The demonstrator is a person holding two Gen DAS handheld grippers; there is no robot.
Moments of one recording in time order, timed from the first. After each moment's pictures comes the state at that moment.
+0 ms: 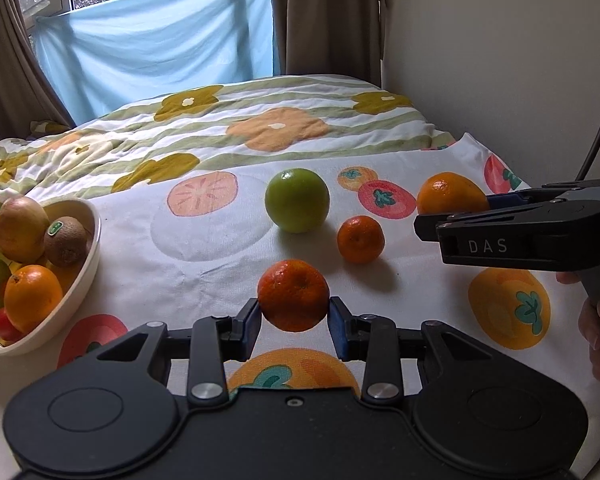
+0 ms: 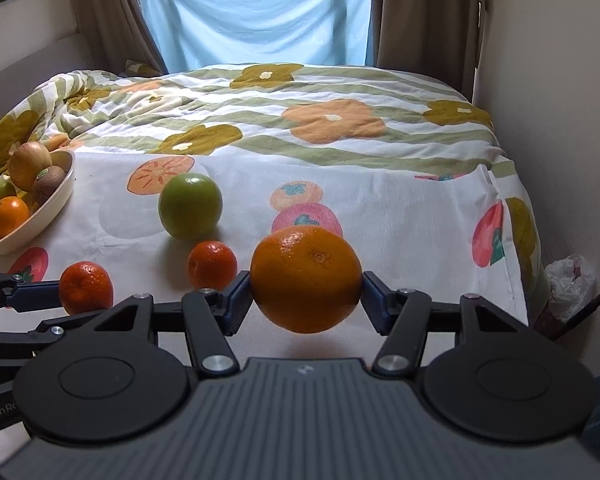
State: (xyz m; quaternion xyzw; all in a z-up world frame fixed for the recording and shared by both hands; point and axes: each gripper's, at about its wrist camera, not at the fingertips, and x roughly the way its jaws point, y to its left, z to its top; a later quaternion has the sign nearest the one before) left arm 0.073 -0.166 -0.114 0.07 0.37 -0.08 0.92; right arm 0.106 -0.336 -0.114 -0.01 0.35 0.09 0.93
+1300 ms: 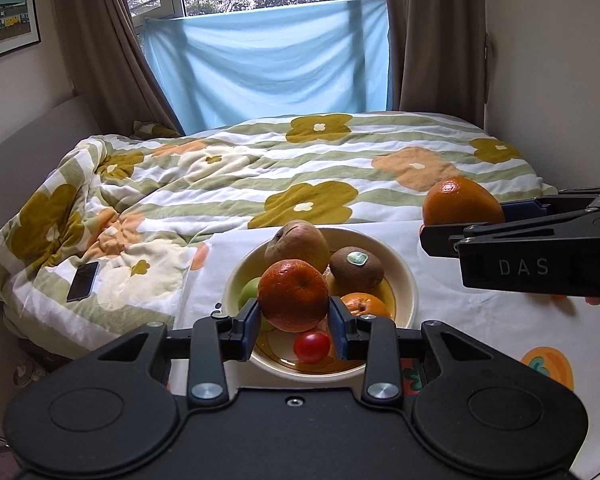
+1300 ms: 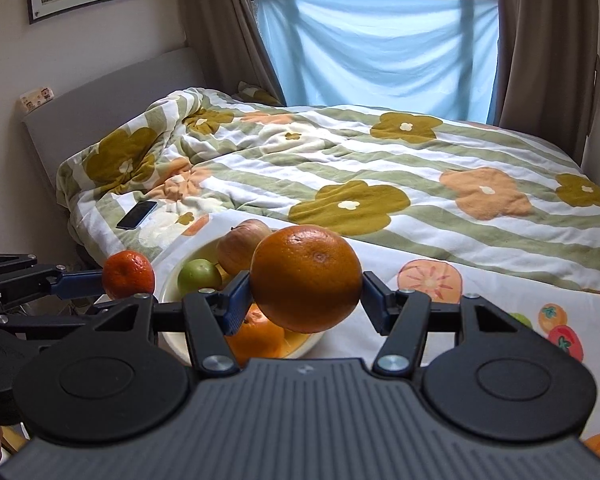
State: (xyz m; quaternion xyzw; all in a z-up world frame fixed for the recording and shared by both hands) left arm 0.060 0.069 -0.031 0.06 0.34 0.02 0.94; right arm 0.101 -0.078 -0.014 -0.02 0.31 0.22 0.93
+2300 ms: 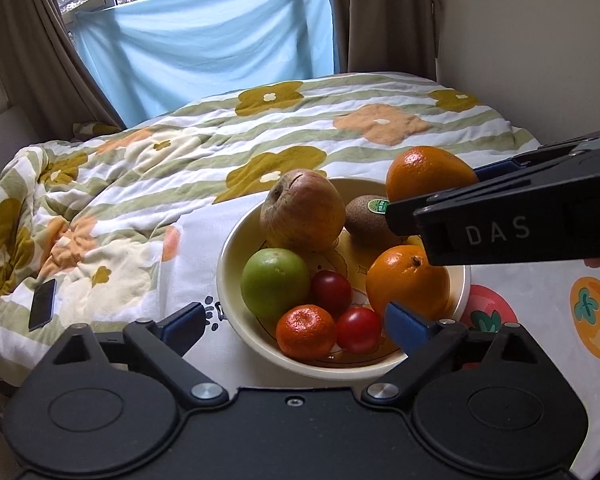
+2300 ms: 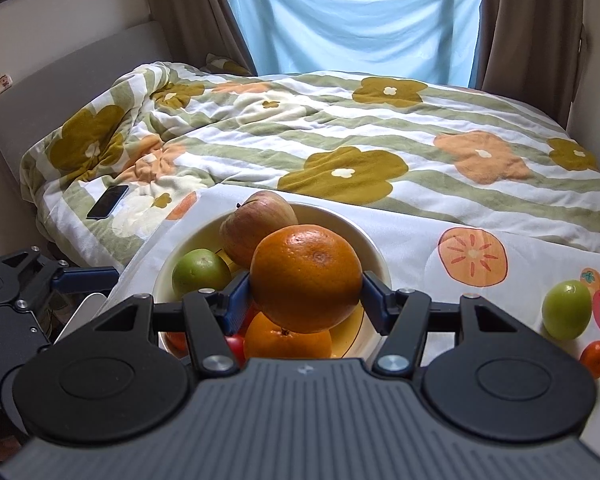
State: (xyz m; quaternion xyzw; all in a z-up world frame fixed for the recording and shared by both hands) left arm 0.103 0.116 -0.088 0.11 0.37 -0.07 0.92; right arm 0.130 -0.009 -0.058 -0.02 0.35 0.16 0.92
